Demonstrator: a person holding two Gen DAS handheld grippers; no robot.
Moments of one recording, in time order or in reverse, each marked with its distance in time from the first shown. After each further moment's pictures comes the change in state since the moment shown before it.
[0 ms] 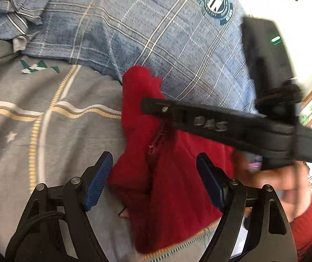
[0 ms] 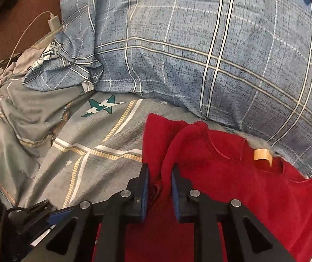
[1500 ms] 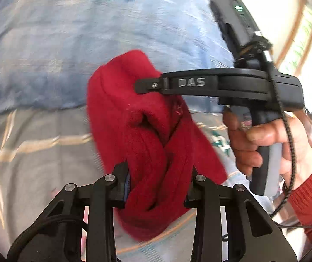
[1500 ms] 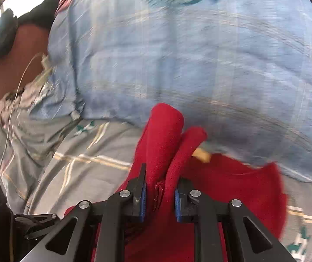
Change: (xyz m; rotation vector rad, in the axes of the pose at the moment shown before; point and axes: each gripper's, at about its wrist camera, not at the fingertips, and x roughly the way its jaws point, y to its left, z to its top) left arm 0.040 -0.166 0.002 0.376 0.064 -0.025; right arm -0.102 -0.111 -0.022 0.127 -0.134 0.002
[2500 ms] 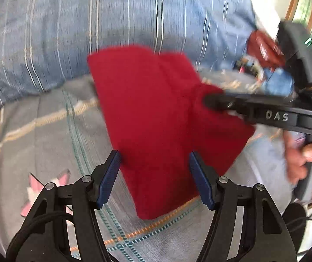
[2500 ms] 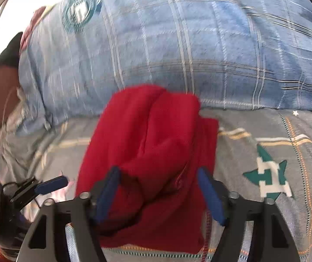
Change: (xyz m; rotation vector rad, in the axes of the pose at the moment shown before) left arm 0.062 -0.033 -0.042 0.104 0.209 0.159; right arm -0.058 -0.101 -0.124 0.243 -0.017 -0.077
